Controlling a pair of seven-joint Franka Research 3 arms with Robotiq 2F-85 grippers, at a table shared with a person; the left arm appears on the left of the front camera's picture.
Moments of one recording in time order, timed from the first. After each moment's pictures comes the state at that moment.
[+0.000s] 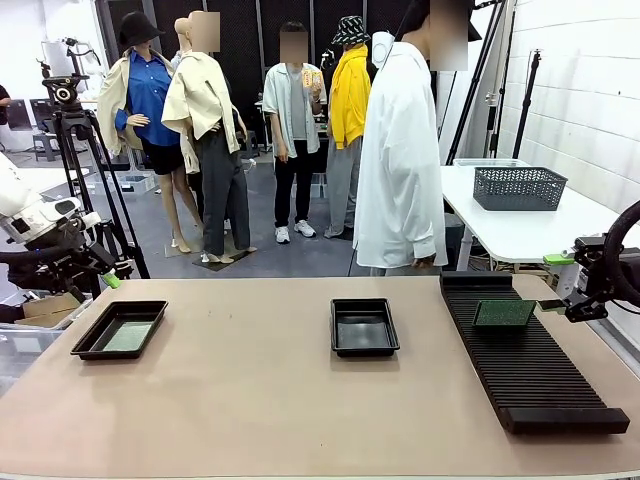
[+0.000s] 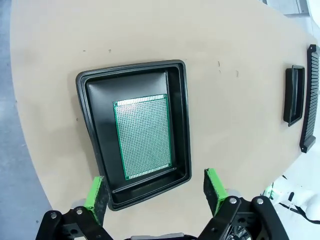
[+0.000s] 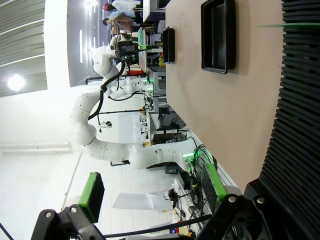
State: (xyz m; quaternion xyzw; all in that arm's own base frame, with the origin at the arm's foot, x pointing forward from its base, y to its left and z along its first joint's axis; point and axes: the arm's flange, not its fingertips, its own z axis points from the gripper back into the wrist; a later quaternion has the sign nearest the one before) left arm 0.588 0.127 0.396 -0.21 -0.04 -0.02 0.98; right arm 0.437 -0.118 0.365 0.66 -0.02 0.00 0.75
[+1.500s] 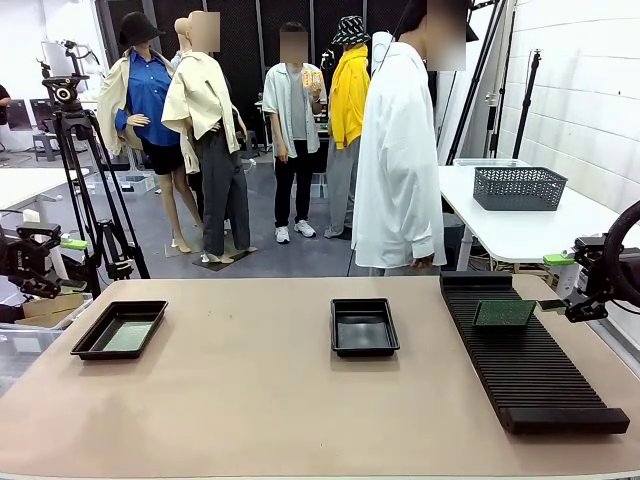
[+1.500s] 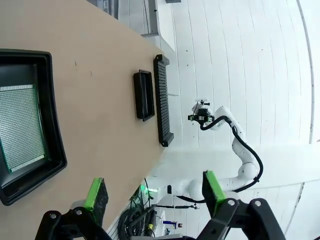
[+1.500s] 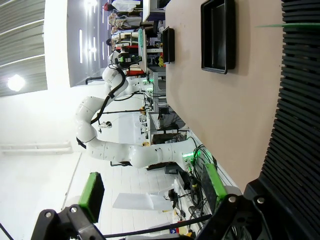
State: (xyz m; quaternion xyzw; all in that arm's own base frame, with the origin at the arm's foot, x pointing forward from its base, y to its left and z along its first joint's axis) left arm 0.518 0.186 0.391 -0.59 -0.08 0.03 0.80; right arm 0.437 -0.118 0.365 0.66 -0.02 0.00 0.75
